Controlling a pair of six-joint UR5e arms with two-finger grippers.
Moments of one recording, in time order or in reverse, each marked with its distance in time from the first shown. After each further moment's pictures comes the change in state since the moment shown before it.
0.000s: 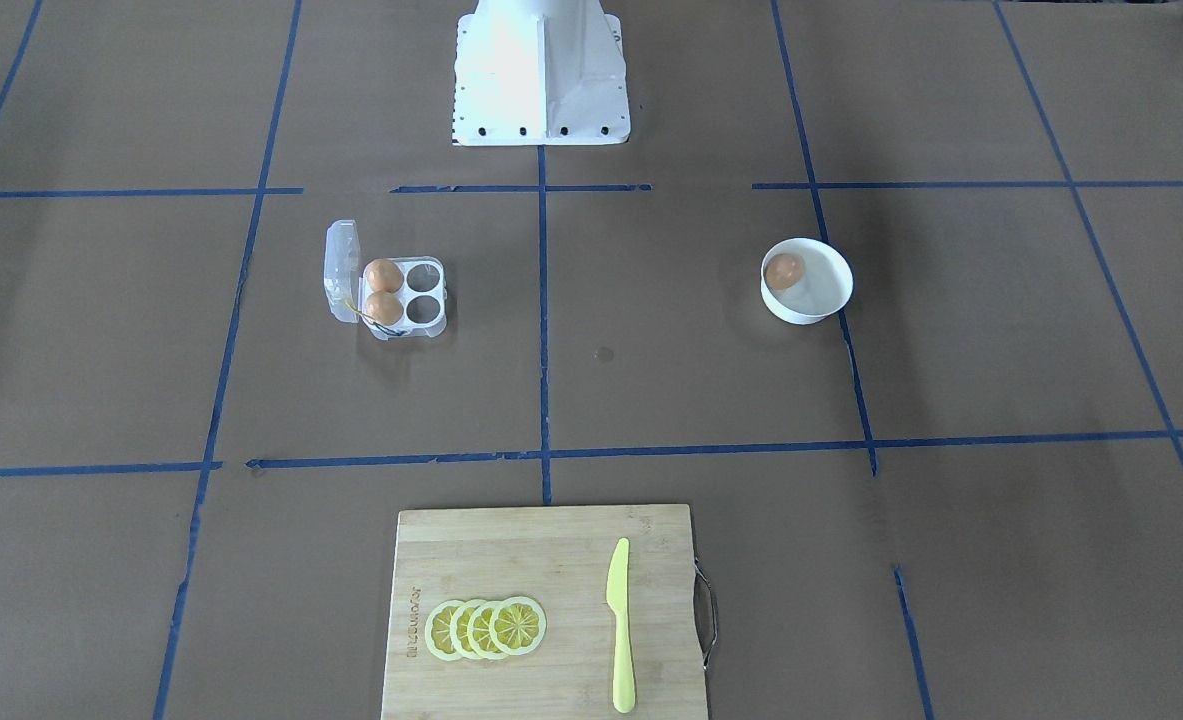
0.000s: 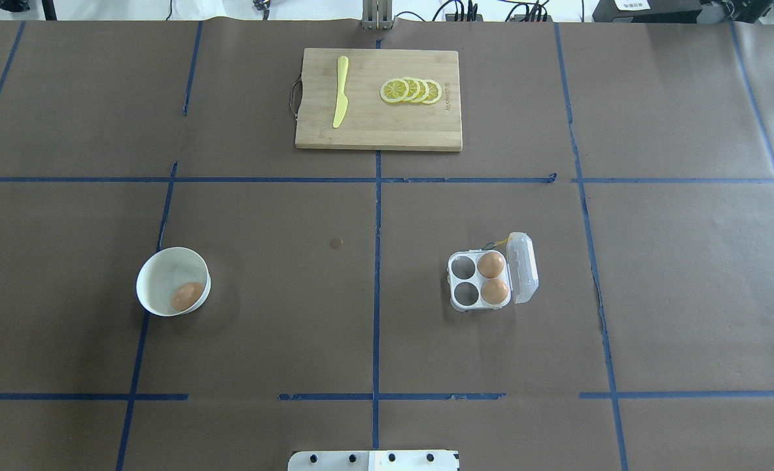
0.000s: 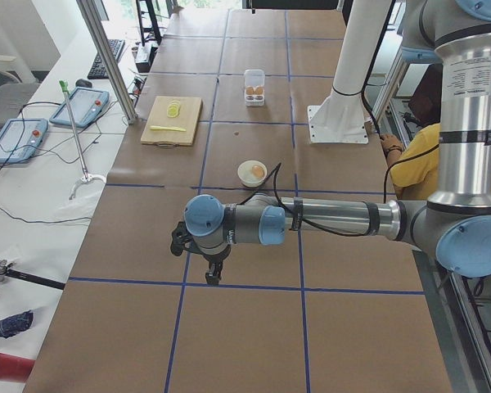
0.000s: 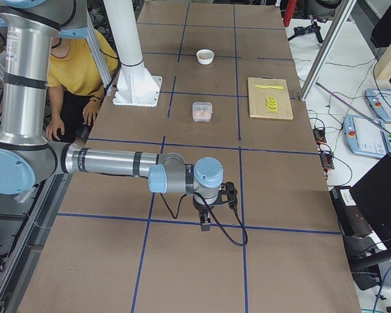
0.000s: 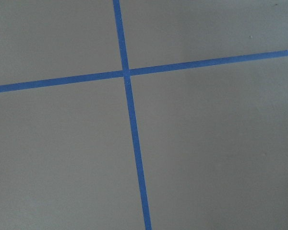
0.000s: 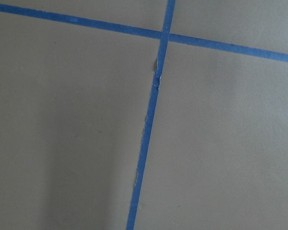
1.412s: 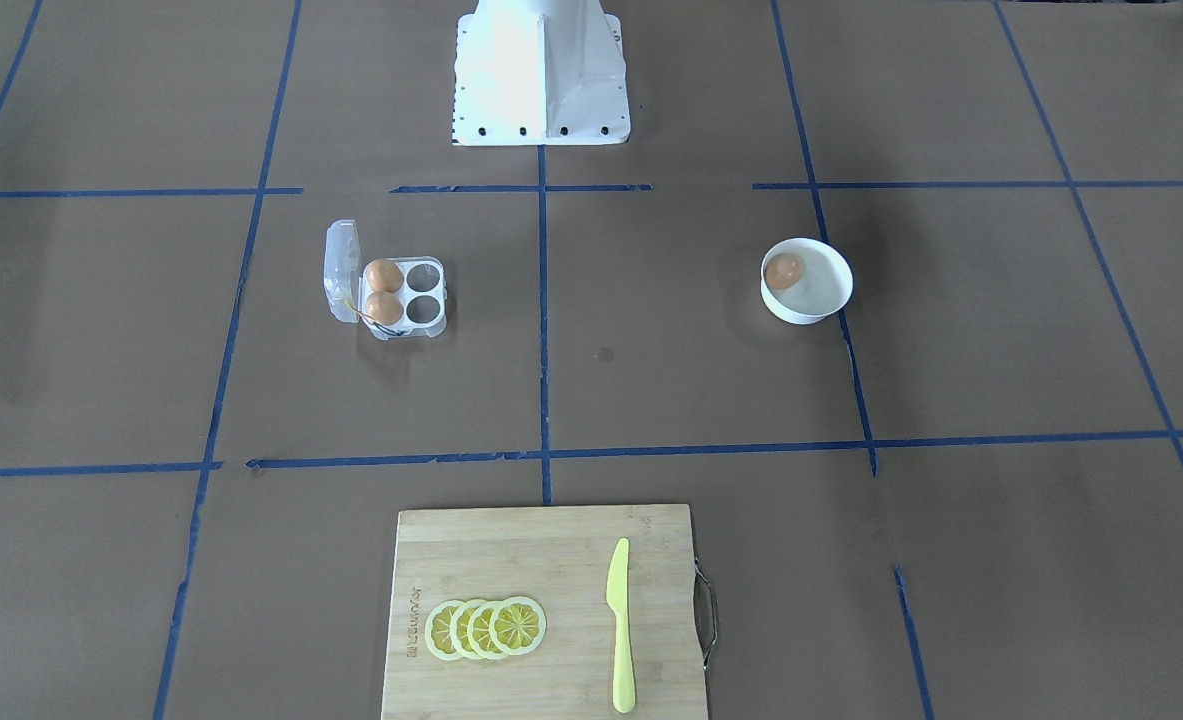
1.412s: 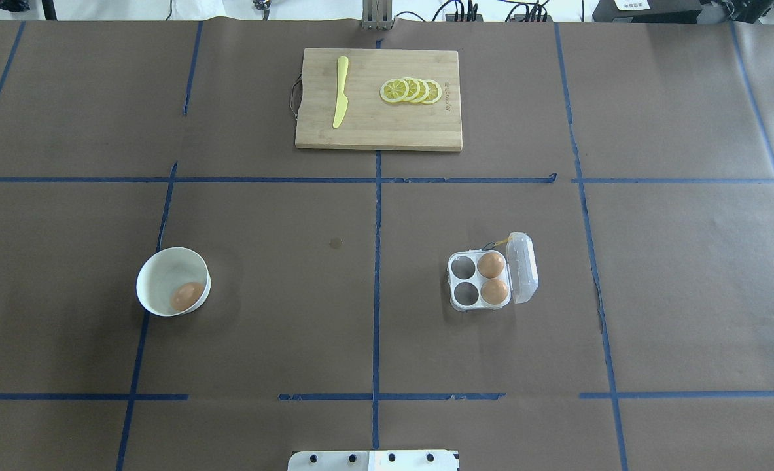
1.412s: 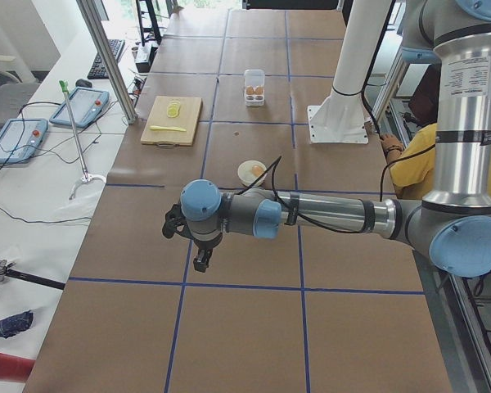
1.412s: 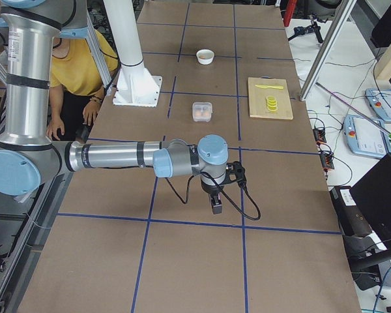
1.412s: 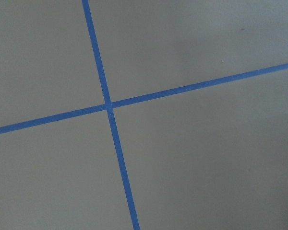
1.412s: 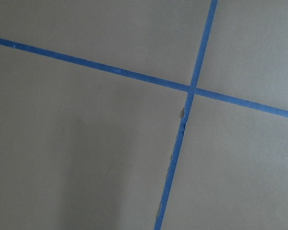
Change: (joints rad) left arm 0.003 -0.042 -0.015 -0.090 -0.006 -0.017; right arm 0.000 0.029 0.104 0.001 -0.003 0.016
